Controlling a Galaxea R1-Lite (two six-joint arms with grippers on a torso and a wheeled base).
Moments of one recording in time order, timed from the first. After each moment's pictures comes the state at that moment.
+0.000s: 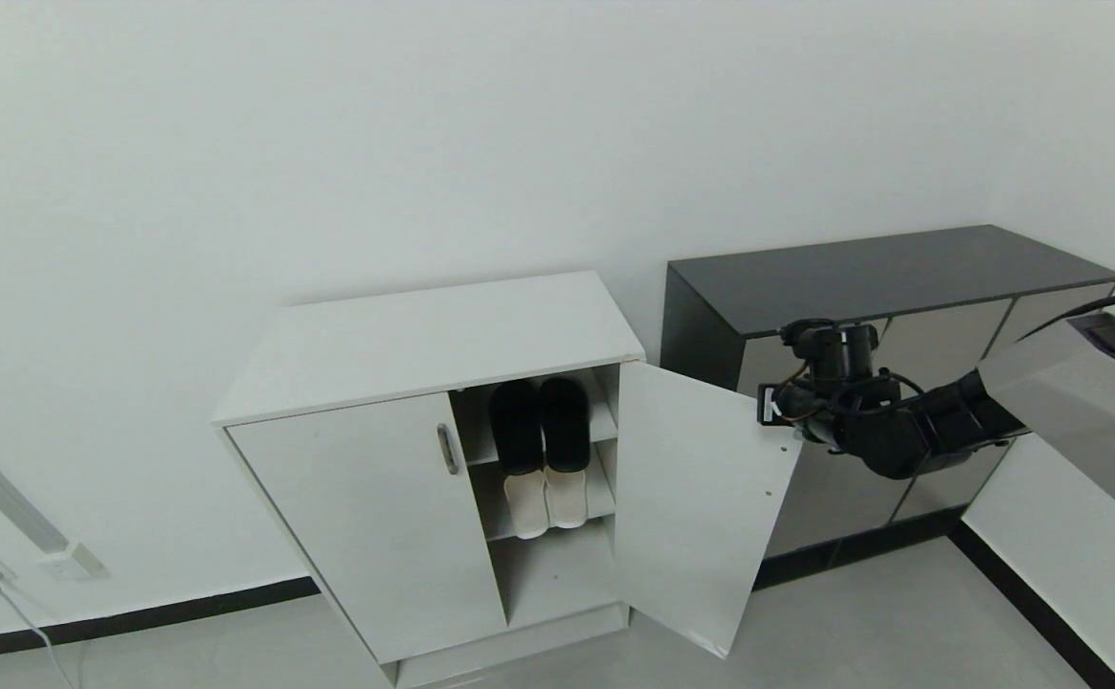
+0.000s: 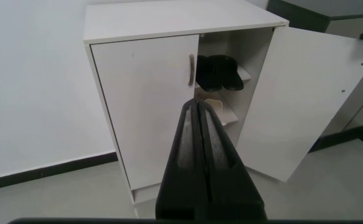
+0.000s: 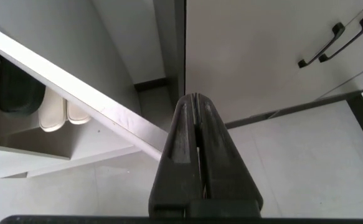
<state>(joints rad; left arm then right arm) 0.00 0.00 0.00 0.00 -0.01 -0.02 0.30 2.28 -1.38 -0.52 -0.25 0.14</state>
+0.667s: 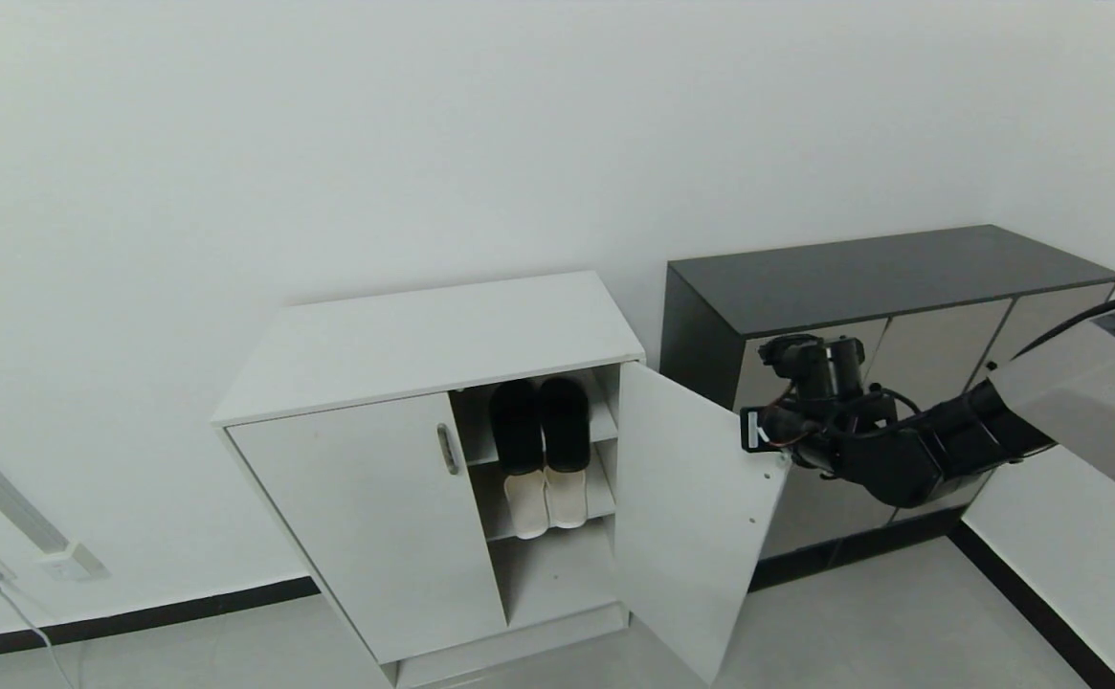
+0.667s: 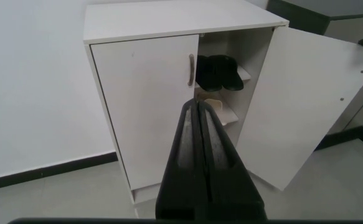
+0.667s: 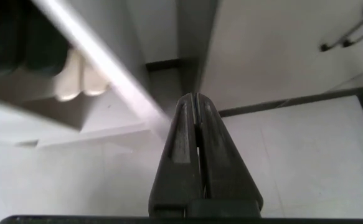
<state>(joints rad) 0.00 0.00 0.00 0.00 -0.01 -0.02 0.40 2.18 -1.21 -0.52 -0.25 0.14</state>
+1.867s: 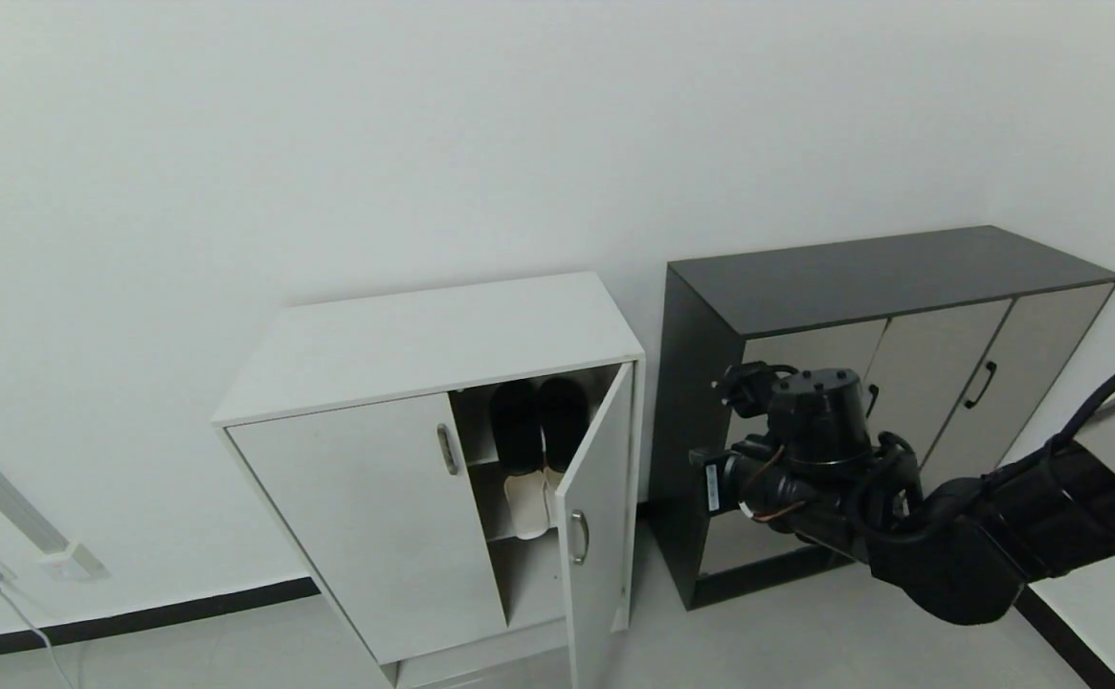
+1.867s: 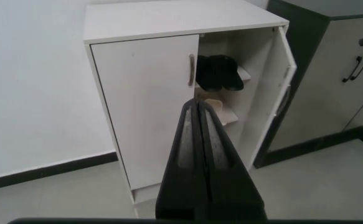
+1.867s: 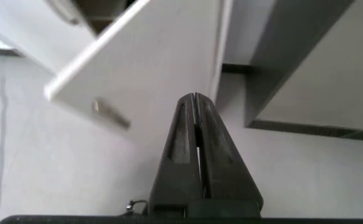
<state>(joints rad) 0.00 0.00 0.00 0.00 -0.01 -0.02 0.64 1.98 -0.90 -0.70 -0.14 0.16</state>
